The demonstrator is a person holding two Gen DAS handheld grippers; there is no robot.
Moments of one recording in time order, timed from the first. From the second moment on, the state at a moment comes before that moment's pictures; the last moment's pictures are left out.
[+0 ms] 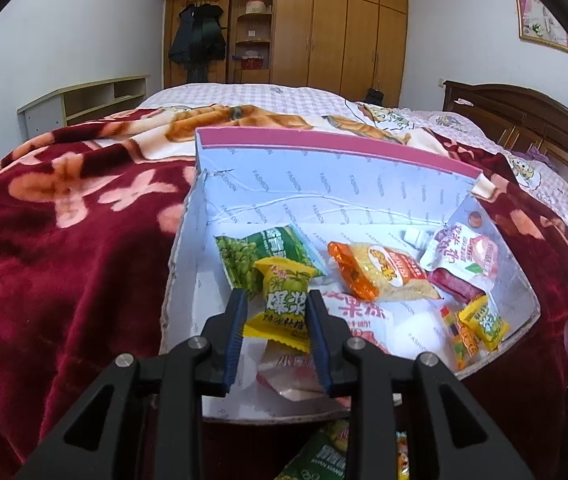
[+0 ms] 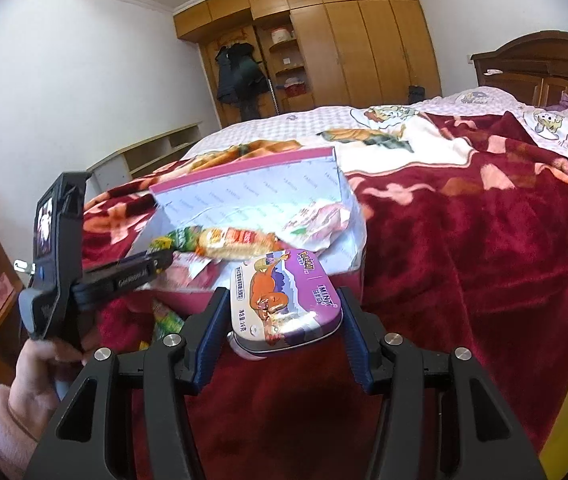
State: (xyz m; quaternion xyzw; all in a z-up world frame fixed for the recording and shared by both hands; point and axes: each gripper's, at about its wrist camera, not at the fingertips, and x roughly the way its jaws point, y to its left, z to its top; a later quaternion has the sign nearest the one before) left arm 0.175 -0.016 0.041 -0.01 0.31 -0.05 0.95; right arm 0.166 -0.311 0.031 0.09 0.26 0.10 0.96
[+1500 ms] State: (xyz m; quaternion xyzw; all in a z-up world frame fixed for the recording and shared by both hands) left arm 0.177 -0.015 0.035 -0.03 0.32 -0.05 0.95; right arm 0.343 -0.298 0.025 0.02 0.32 0.09 0.94
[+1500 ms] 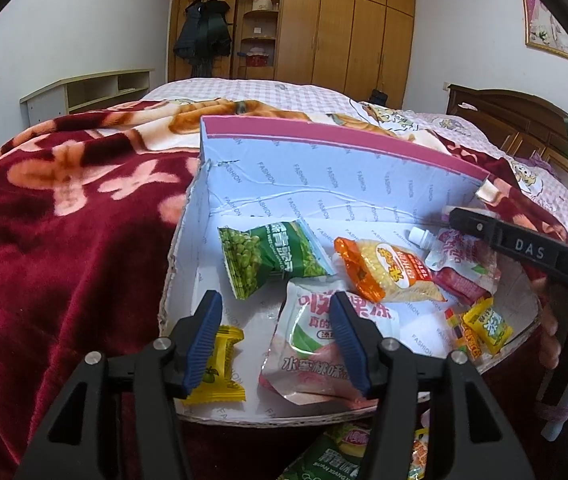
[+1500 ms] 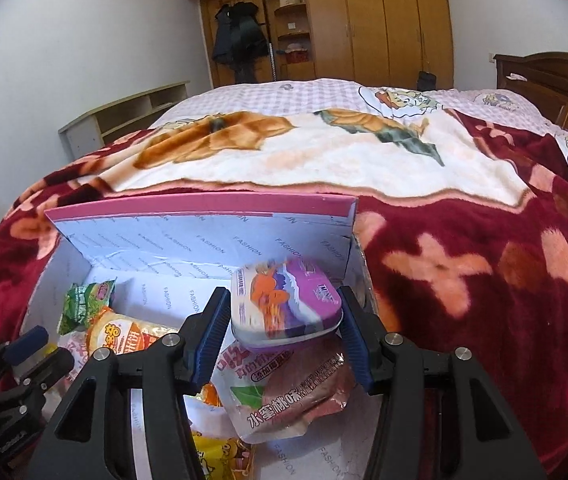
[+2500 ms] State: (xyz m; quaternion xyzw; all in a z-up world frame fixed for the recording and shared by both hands) left arm 0.117 -0.008 0.059 -0.02 0.30 -0.06 0.95; right arm 0.236 -0.286 0.038 0.02 0.27 0.13 0.95
